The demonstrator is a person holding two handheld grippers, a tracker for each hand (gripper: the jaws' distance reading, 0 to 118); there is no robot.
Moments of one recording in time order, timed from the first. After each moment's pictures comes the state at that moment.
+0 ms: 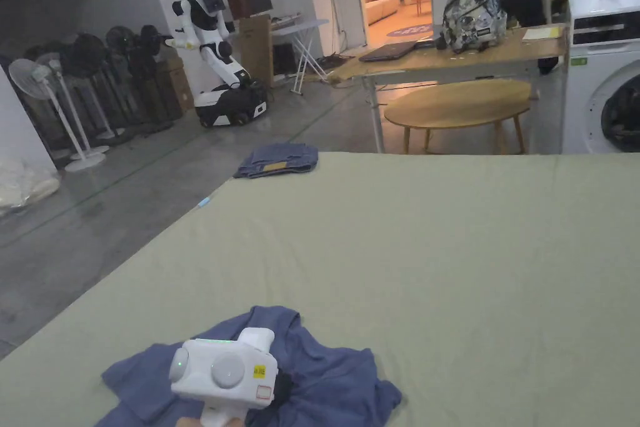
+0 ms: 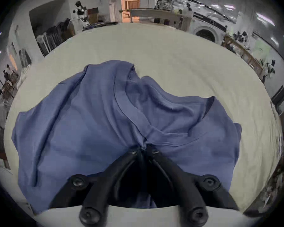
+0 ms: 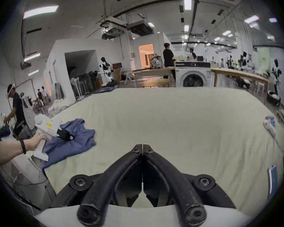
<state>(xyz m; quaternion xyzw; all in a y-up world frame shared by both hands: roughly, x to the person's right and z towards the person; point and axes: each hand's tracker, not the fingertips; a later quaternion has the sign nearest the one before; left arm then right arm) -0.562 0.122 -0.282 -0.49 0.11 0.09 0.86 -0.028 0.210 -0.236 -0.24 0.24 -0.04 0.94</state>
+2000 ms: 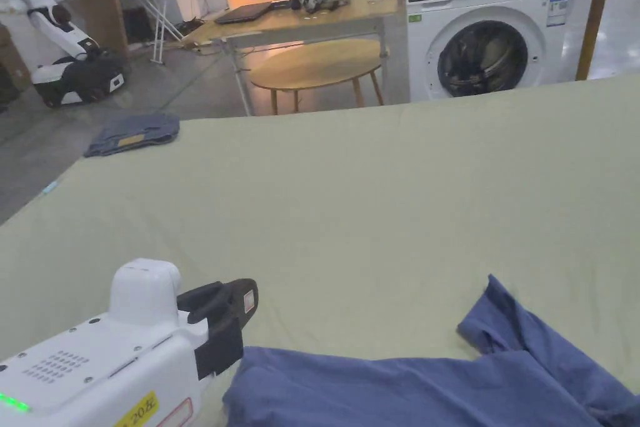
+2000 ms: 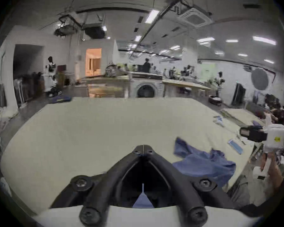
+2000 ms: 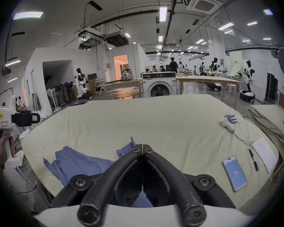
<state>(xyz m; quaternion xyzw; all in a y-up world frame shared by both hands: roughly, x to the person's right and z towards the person) -0.376 0.282 -0.139 -0.22 -0.07 0.03 0.97 0.088 0.252 -0.153 -0.19 0.11 -0.04 0.97</state>
